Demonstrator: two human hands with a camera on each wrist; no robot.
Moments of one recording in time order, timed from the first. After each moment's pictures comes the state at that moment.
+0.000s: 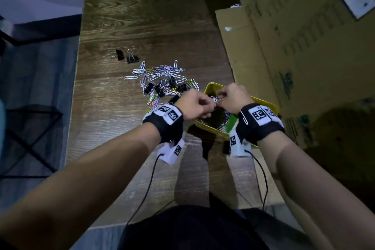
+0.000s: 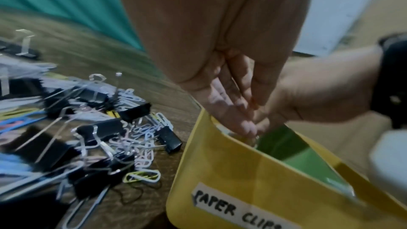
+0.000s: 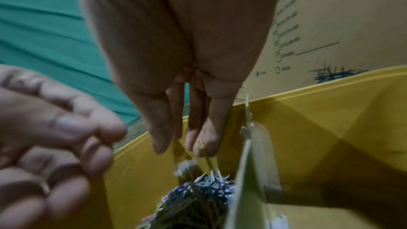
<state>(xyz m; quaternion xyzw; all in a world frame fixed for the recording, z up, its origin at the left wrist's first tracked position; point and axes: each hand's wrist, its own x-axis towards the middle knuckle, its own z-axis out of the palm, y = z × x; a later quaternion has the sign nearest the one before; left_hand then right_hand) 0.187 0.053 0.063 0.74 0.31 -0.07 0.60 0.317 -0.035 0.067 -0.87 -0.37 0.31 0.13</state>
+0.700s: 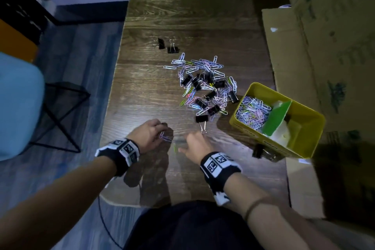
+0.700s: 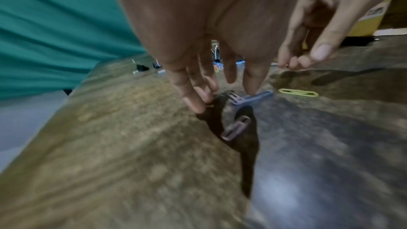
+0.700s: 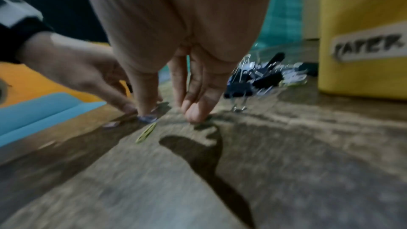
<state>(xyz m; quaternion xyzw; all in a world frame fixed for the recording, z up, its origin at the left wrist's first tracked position) -0.050 0.108 -0.001 0.90 0.31 -0.16 0.27 0.104 -0.012 0.004 -0.75 -0.53 0.38 0.02</state>
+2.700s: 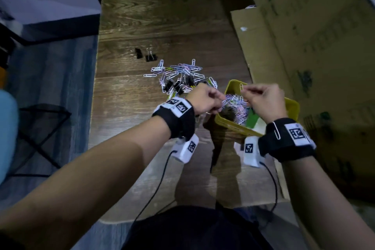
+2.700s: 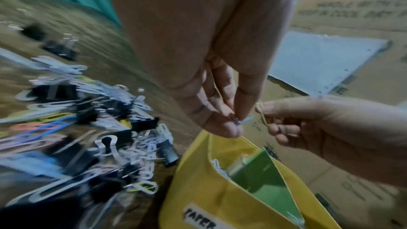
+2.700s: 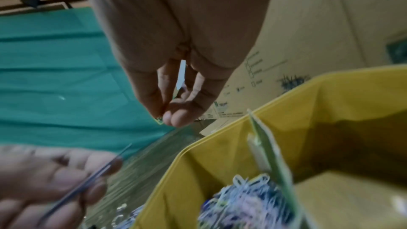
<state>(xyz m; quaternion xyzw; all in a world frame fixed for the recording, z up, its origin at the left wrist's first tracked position) 0.154 0.074 0.072 0.68 0.33 -0.03 0.65 0.274 -0.056 0.087 -0.85 -0.21 0.24 0.41</state>
